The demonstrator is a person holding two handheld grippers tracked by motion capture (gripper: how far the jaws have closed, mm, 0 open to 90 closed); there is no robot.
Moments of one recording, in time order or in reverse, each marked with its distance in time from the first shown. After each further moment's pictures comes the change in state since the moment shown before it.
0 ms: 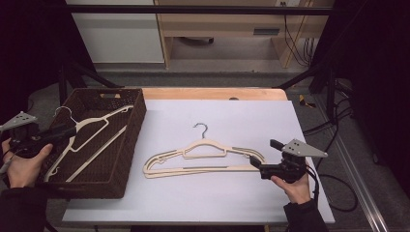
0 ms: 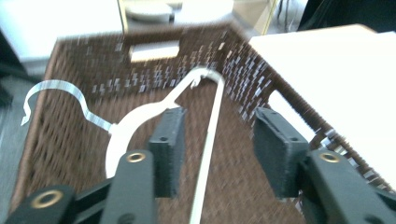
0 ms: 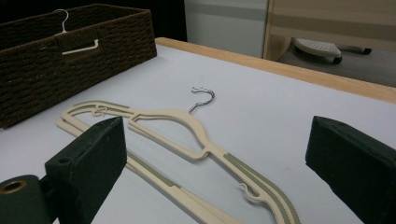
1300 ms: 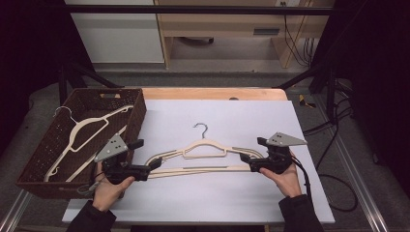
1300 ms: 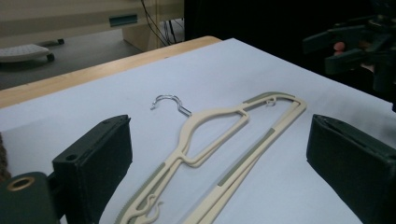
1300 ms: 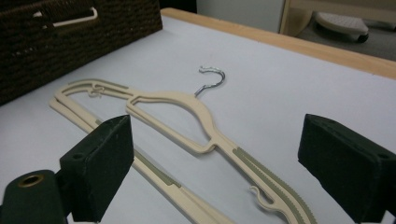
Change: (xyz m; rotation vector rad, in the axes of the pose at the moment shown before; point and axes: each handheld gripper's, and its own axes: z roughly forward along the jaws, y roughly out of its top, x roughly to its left) left arm -0.195 -0.028 0.067 -0.068 -0.383 0.154; right arm -0.006 0.000 0.043 0.112 0.054 -0.026
